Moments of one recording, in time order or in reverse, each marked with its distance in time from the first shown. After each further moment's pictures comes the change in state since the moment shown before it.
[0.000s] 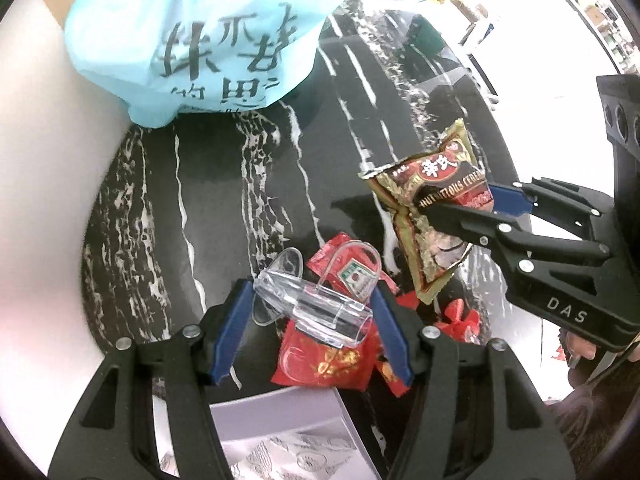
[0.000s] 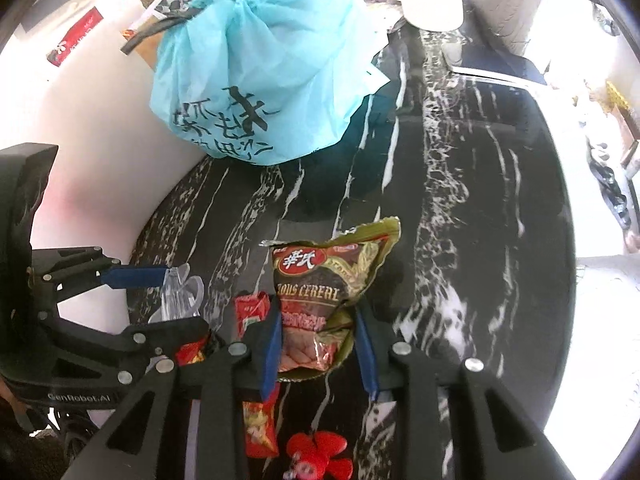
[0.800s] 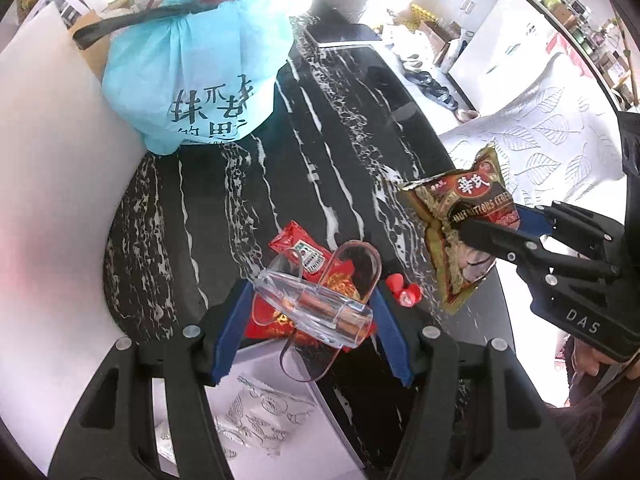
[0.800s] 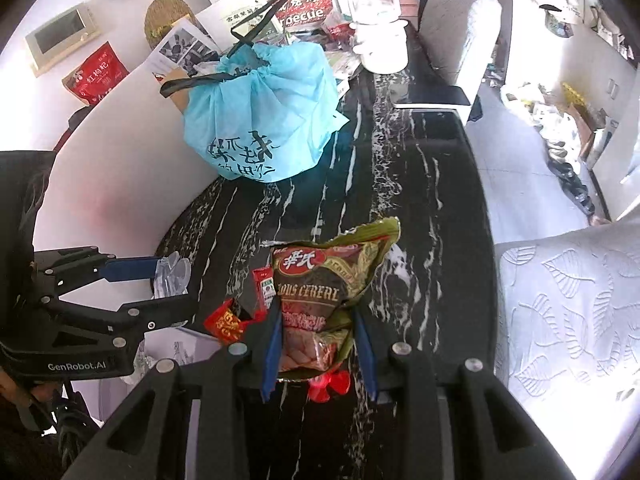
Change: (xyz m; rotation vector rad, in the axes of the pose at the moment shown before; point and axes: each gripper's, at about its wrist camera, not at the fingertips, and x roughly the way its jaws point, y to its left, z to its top) left arm -0.063 -0.068 -0.028 0.049 -0.125 -0.012; right arm -0.108 0.017 -0.052 0.058 -0.125 -0.098
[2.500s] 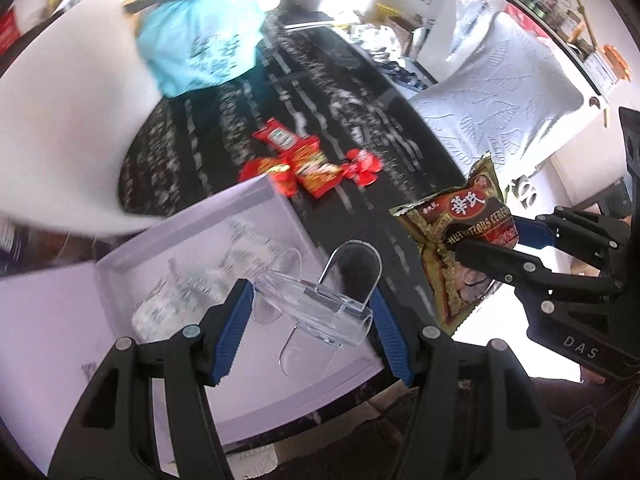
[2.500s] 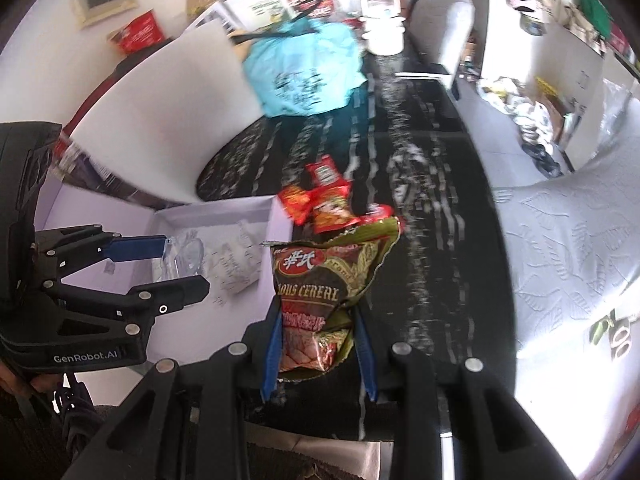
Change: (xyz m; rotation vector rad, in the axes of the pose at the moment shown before) left arm -0.065 -0.012 -0.175 0.085 -0.046 -0.019; right arm -0.072 0.104 -0.160 -0.007 -0.001 -0.068
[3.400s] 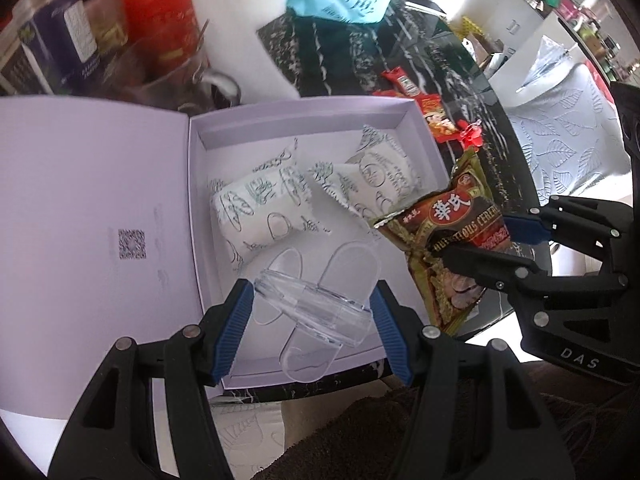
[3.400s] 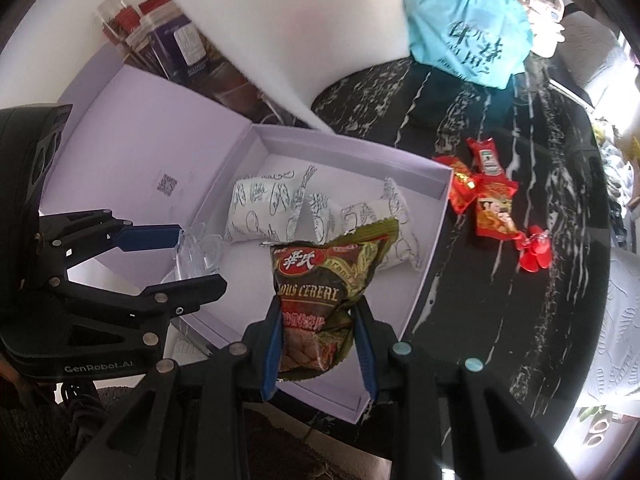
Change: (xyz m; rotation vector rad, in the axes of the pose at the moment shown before) left arm 0.010 0.092 -0.084 -0.288 0.092 0.057; right arm 0.080 0.114 0.006 -0.334 0.224 0.163
